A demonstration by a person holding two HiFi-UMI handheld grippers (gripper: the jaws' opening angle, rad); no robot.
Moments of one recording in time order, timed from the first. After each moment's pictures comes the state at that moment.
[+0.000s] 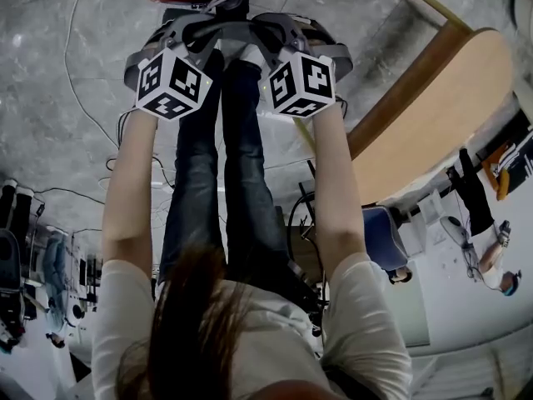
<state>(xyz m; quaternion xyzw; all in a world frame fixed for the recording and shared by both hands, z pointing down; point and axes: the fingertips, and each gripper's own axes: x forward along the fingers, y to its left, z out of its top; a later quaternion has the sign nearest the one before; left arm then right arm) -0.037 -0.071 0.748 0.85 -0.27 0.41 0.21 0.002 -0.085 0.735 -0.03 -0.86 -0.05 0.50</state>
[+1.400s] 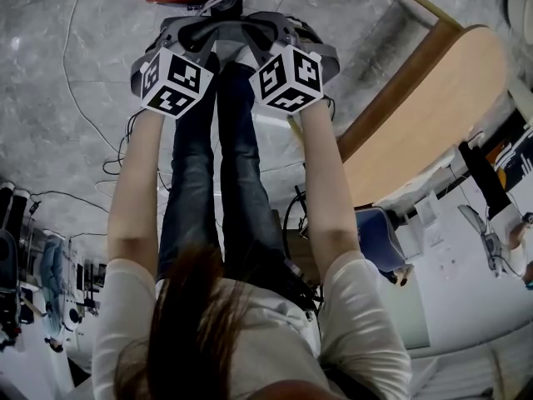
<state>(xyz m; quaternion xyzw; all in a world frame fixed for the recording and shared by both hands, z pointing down) -0.038 -0.070 0.756 0.81 -0.33 0.39 0.28 0.000 -0.089 0.735 0.01 -0.86 0.01 0.51</state>
